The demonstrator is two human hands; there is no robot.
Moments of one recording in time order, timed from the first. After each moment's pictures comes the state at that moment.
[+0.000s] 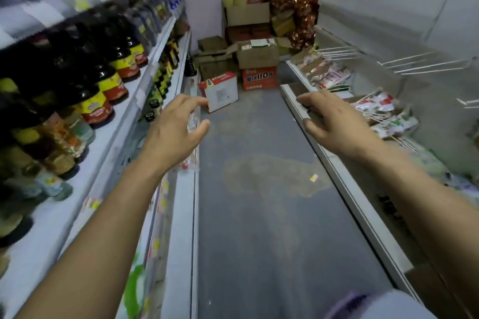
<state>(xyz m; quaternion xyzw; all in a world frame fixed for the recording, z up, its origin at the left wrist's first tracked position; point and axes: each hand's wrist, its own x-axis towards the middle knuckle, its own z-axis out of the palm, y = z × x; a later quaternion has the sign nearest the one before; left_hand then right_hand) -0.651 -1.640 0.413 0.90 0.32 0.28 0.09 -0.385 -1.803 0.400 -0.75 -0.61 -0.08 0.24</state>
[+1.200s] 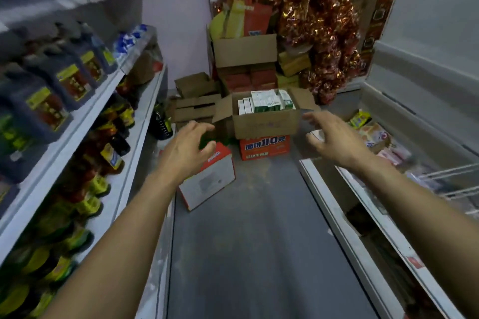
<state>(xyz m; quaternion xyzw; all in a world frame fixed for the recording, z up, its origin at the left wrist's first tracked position) -0.021 -0.653 0.375 0.91 0.36 0.20 0.09 0.241 -0.826 0.368 -0.81 -0.54 -0.02 0.23</state>
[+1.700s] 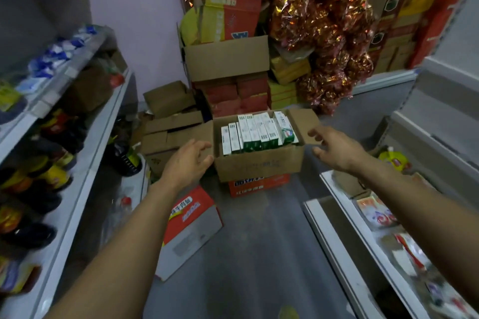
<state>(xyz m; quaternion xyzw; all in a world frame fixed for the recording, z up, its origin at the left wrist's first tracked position) 0.293 -0.280 0.297 0.90 0.38 0.10 0.16 0.568 -0.486 0.303 -0.86 -0.47 0.09 0.15</state>
